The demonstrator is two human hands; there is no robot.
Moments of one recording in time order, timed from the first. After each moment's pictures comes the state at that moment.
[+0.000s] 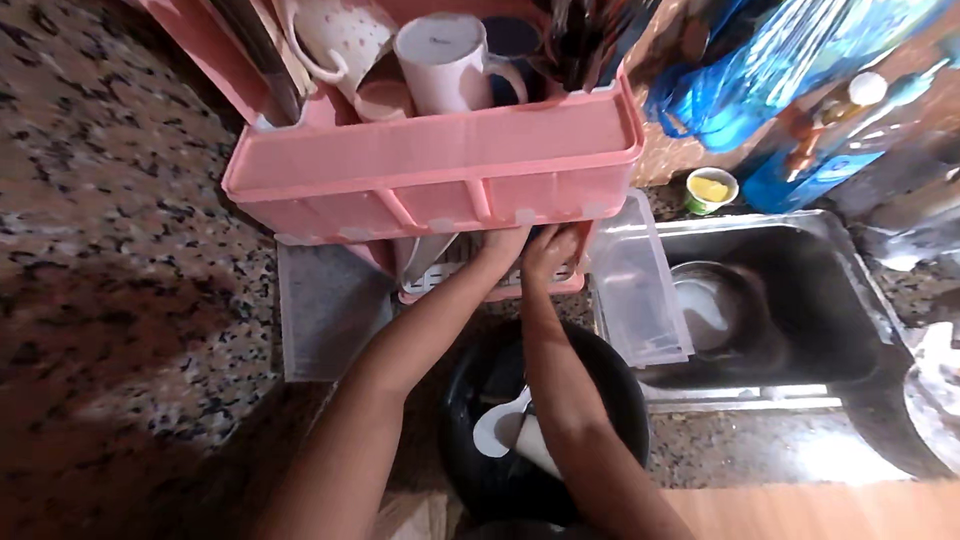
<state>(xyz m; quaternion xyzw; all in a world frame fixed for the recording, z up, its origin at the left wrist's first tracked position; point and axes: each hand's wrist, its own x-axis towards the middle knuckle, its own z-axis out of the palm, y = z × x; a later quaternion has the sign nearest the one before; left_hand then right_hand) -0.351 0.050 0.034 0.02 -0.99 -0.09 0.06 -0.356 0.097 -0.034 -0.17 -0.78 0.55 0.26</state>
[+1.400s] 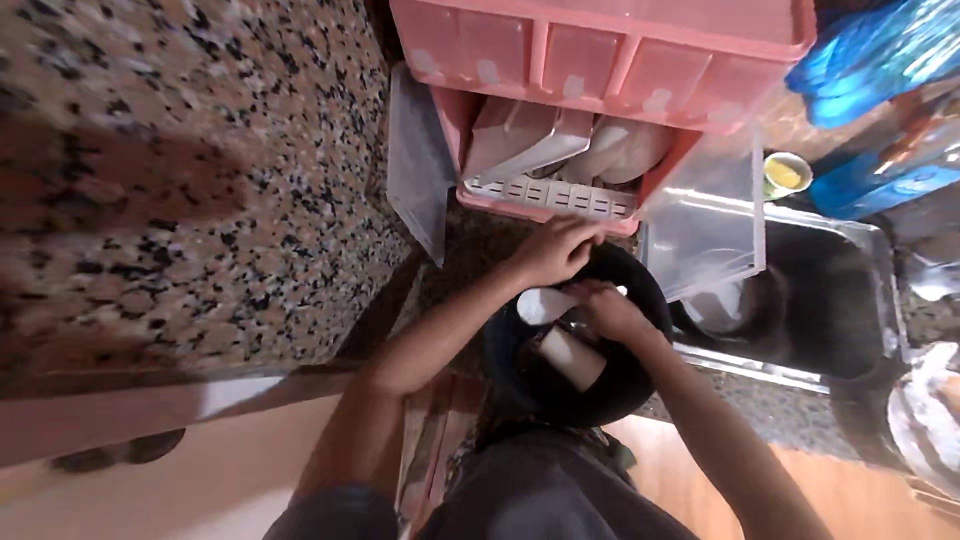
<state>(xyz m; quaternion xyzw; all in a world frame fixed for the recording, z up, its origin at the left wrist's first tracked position) -0.181 0.030 0.005 -0.22 -0.90 -0.34 0.13 -0.193 0.231 -0.042 0.46 -0.85 0.19 -0.18</state>
